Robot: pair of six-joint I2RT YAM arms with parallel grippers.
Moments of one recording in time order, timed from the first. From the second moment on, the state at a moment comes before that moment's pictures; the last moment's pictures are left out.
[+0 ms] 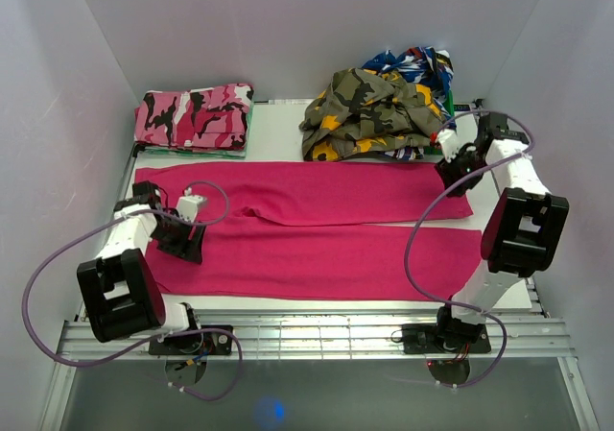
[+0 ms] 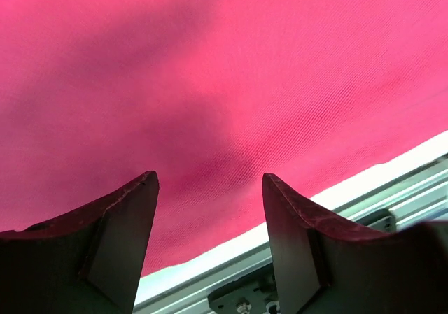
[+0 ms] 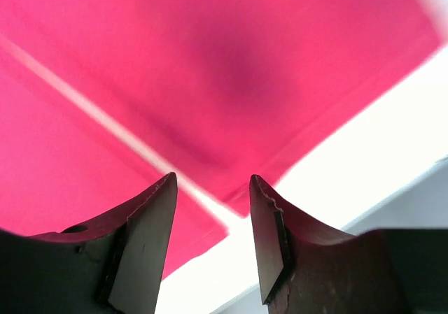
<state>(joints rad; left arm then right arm) 0.29 1.35 0.76 -0.88 0.34 0.72 -0.18 1.74 1.34 -0.92 -0.29 -0.98</state>
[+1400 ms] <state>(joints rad) 0.36 1.83 1.58 -0.89 0.43 0.70 -0.31 1.83 1.44 -0.92 -0.39 -1.15</state>
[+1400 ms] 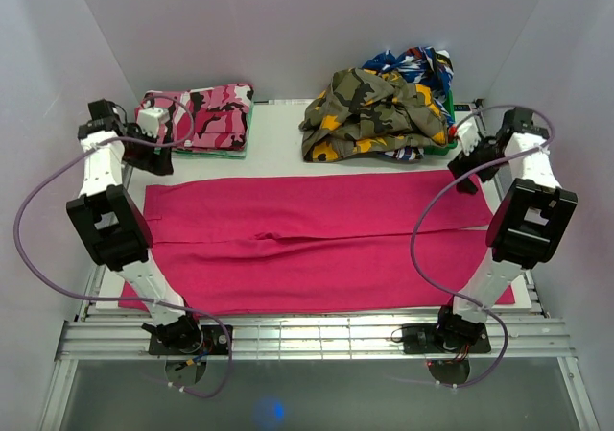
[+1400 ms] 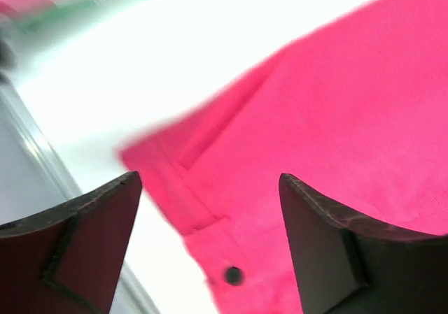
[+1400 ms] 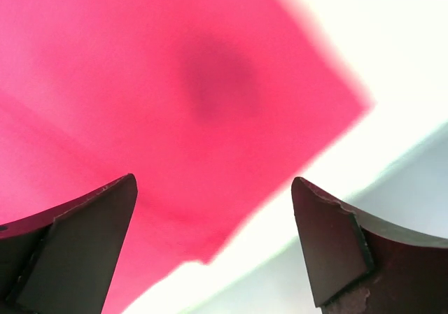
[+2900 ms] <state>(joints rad) 0.55 2.32 2.03 -1.06 0.76 1.13 -0.35 2.45 2.13 -1.20 -0.59 -1.45</state>
